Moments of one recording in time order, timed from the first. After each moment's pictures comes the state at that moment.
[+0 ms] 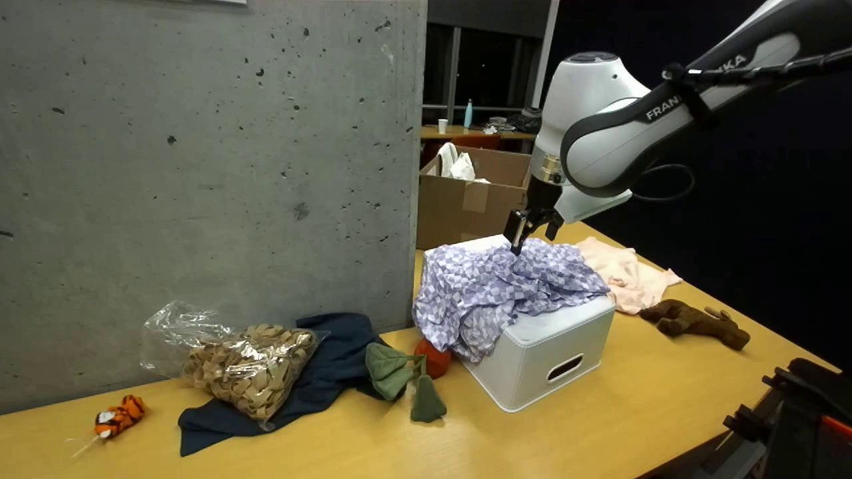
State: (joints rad) arm 0.09 0.83 -0.13 -1.50 -0.19 2.51 0.26
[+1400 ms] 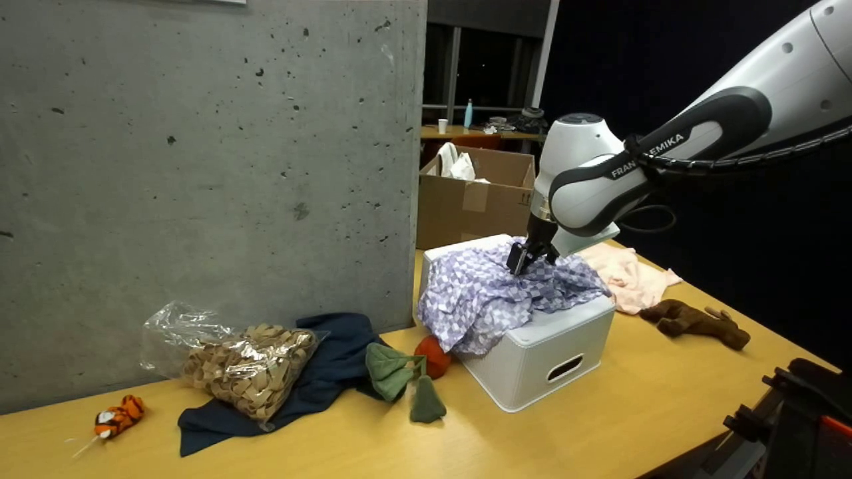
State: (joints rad) arm -0.01 1.06 -0.10 -1.30 -0.13 2.51 0.18
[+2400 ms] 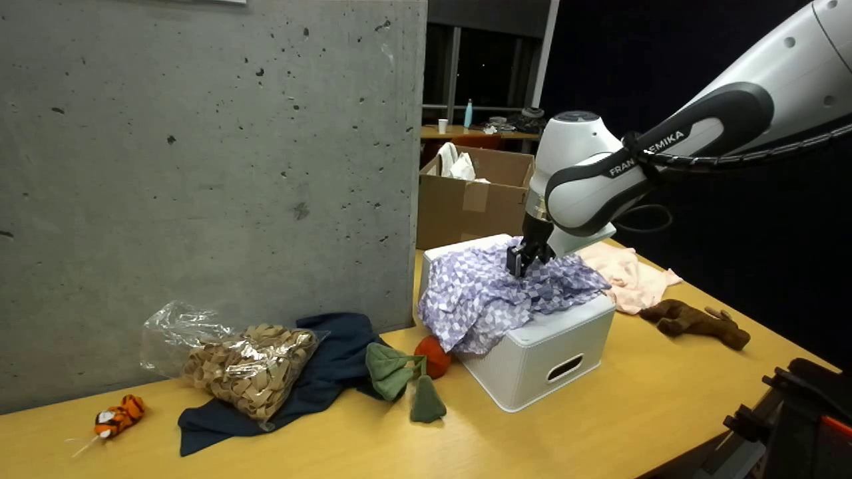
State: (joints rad) arm 0.01 1.04 -0.09 -1.31 -0.13 2.51 0.18
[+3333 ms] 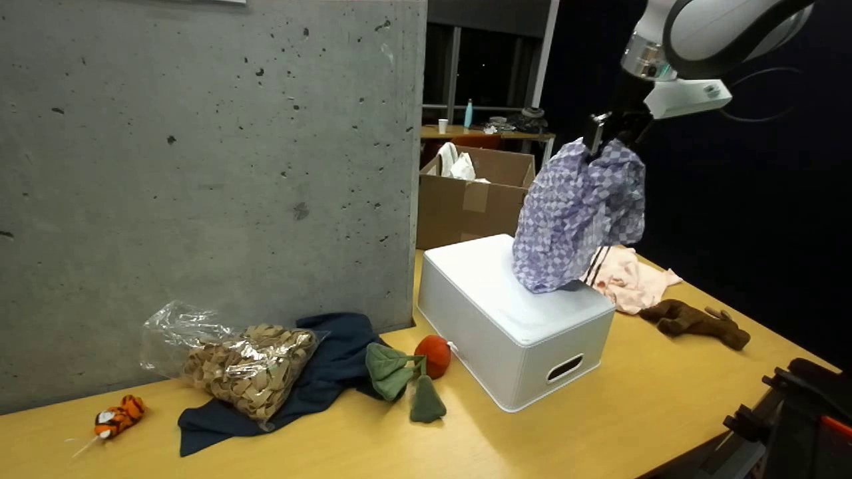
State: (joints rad) arm 0.01 0.46 -0.23 -1.71 -0.18 2.52 0.22
